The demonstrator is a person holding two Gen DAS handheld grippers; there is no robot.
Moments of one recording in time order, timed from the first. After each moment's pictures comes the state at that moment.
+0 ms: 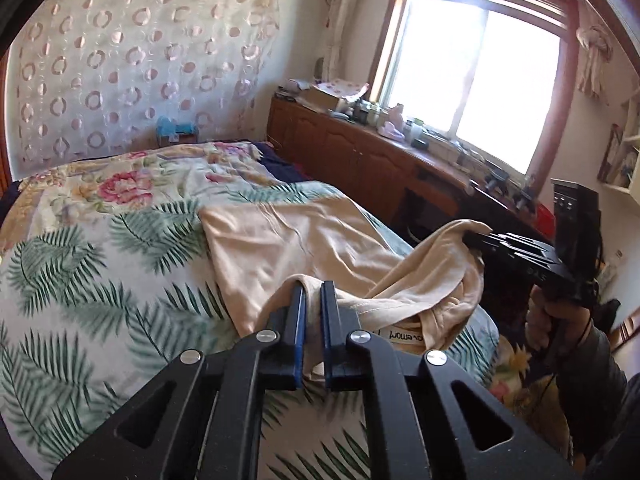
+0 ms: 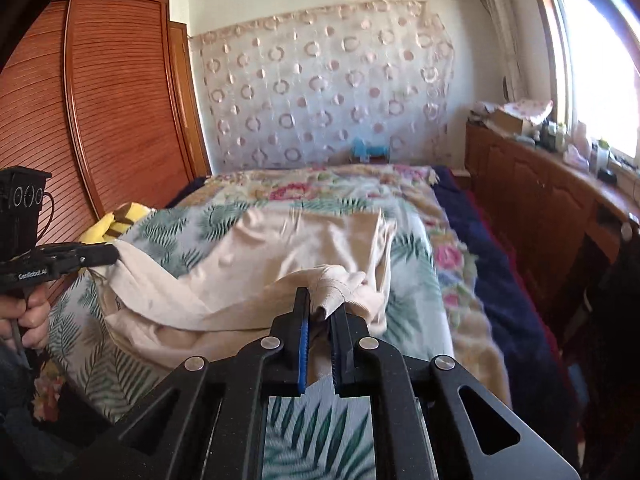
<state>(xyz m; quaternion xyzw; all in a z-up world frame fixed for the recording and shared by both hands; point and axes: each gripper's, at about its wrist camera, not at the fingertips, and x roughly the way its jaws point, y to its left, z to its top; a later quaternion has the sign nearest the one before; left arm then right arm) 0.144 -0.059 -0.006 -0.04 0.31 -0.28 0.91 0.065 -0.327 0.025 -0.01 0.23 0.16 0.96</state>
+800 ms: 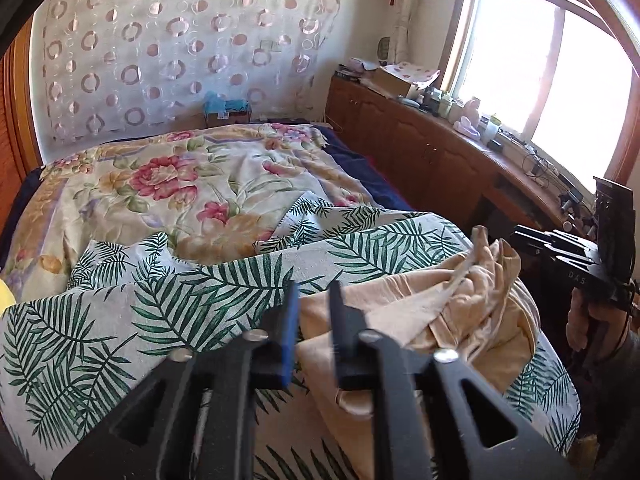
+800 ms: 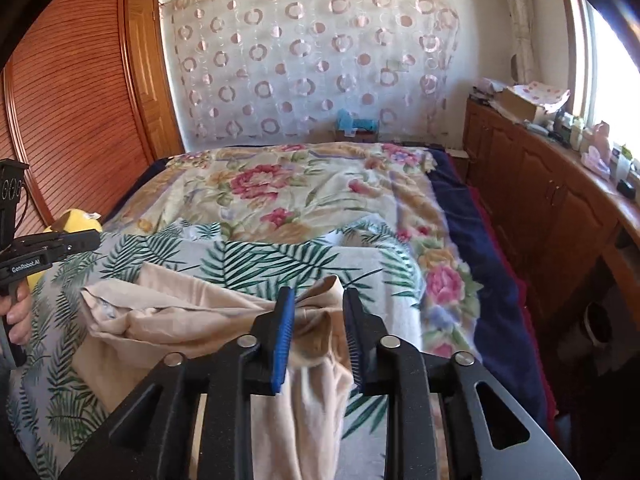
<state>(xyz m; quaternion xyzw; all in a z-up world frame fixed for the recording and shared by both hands) 0.327 -0.044 -0.035 -0.03 0.36 -0.20 0.91 0.290 -0.297 0.043 -0.04 0.30 0.14 0.94</state>
